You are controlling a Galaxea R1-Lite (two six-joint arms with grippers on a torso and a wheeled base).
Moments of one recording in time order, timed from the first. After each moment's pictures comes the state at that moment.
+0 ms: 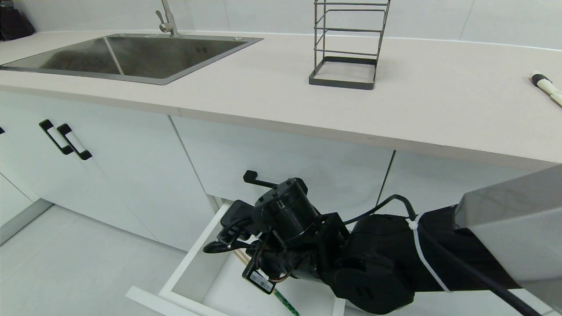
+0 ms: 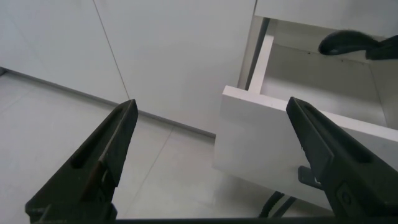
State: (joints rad) left arm 0.01 0.00 0.00 0.00 0.04 -0.04; right arm 1.02 2.15 -1.43 -0.17 -0.11 -0.28
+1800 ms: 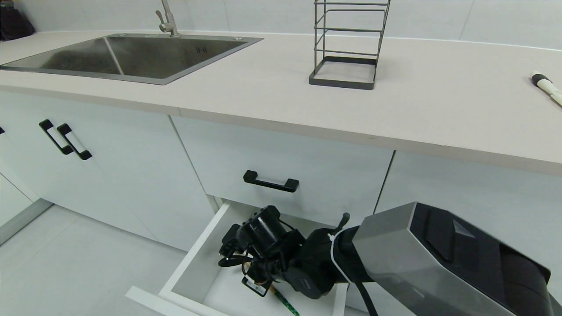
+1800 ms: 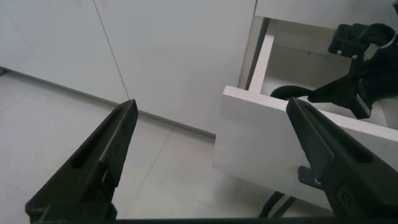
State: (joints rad) left arm 0.01 0.00 0.00 0.00 0.04 -0.04; right arm 0.98 2.48 -1.72 -0.03 -0.16 -0.28
